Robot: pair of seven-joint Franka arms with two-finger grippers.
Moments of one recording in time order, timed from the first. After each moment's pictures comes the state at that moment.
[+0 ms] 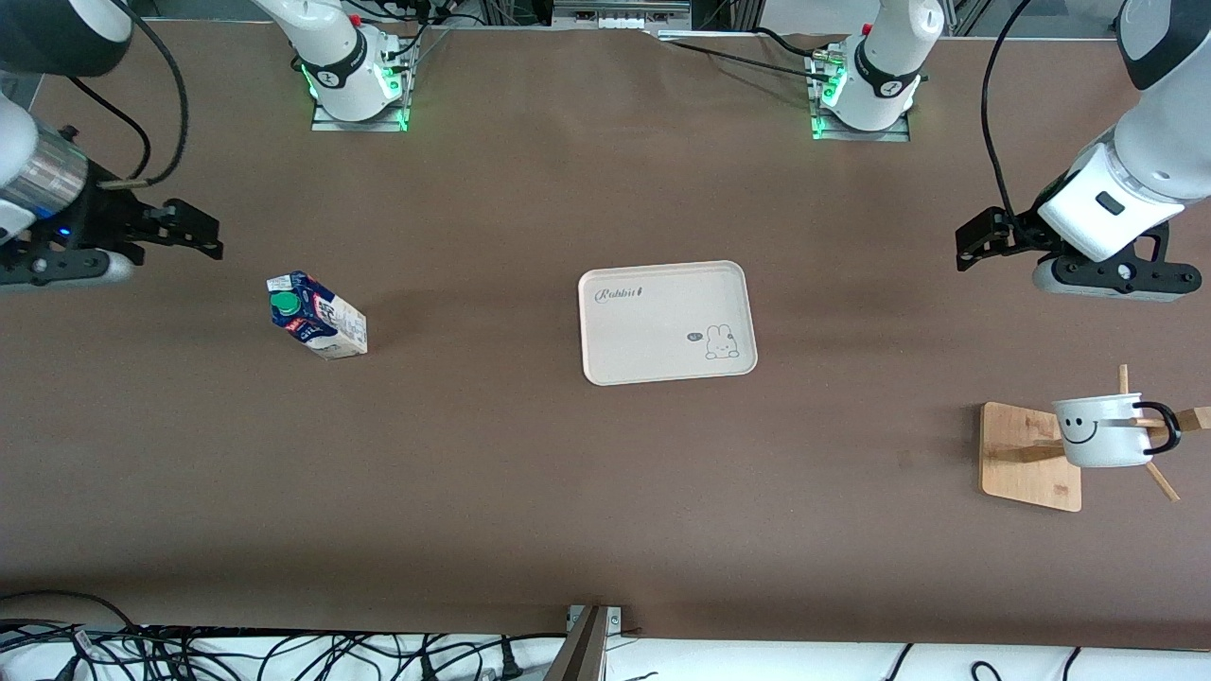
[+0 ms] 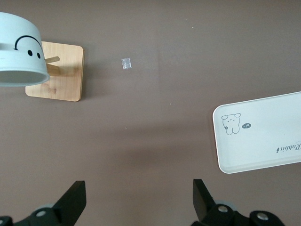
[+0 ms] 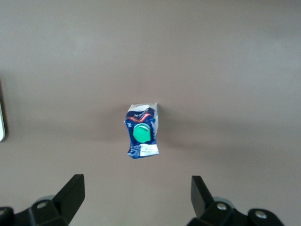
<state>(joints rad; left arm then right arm) -0.04 0.06 -0.08 -1.62 0.00 1.66 -0.06 0.05 0.08 0.03 -1.66 0.01 1.65 -0.04</state>
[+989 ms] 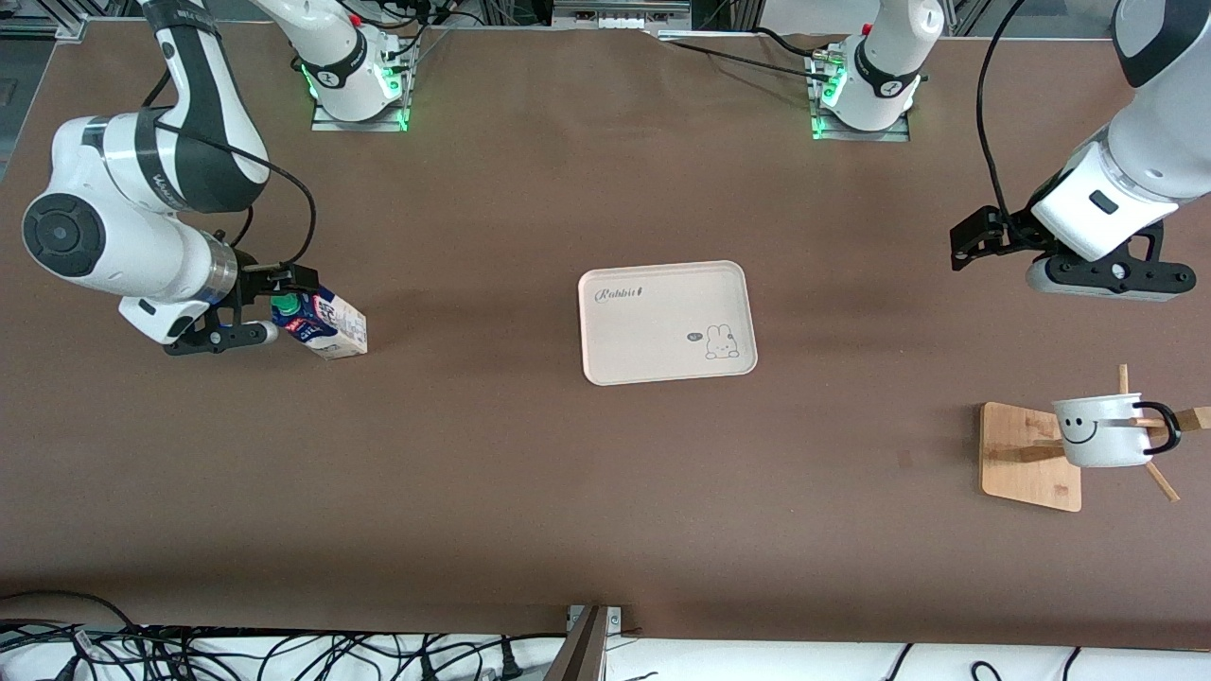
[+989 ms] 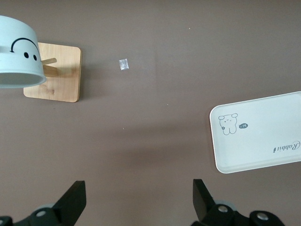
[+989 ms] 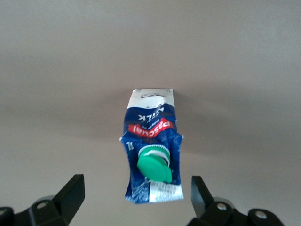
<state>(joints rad) -0.05 0.07 -0.08 -1.60 0.00 1.64 -0.07 0.10 0.20 0.00 -1.90 0.01 1.89 -0.05</state>
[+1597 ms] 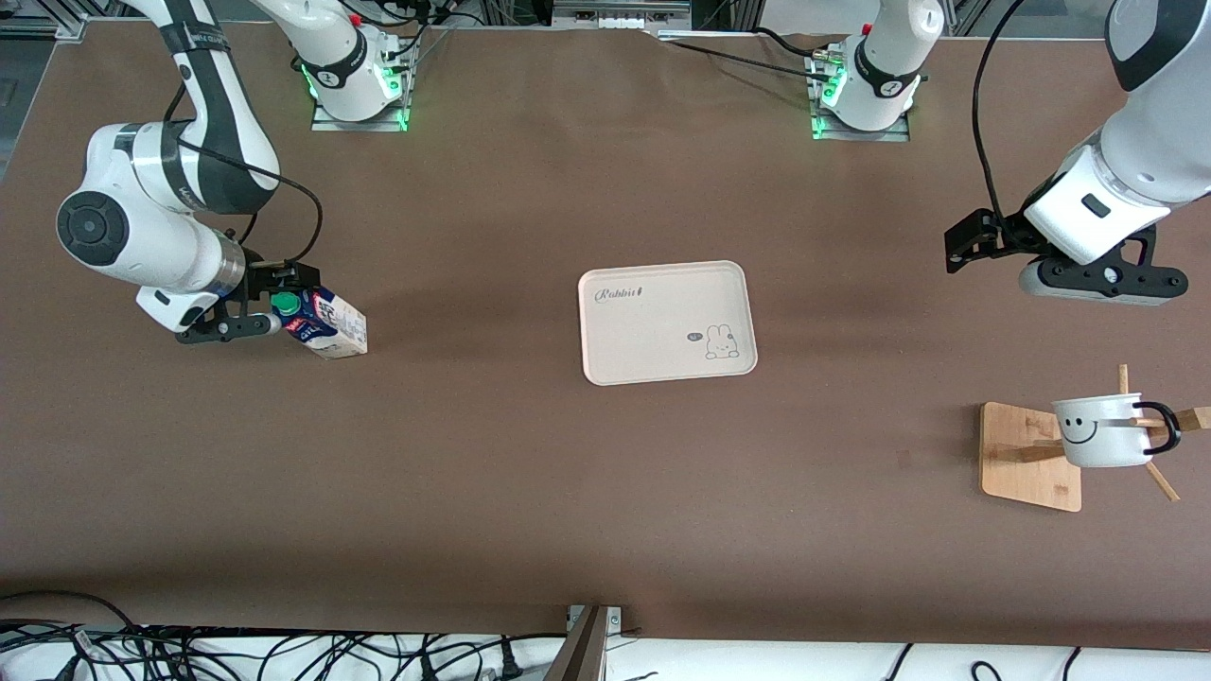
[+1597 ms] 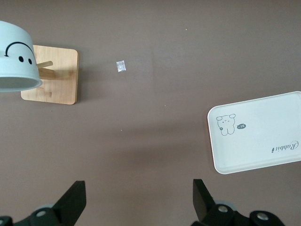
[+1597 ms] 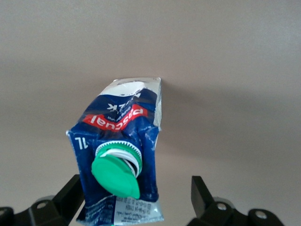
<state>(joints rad) -0.05 0.08 -0.09 -1.59 0.00 1.64 -0.07 0.10 0.16 -0.04 -2.08 0.01 2.03 -0.08</state>
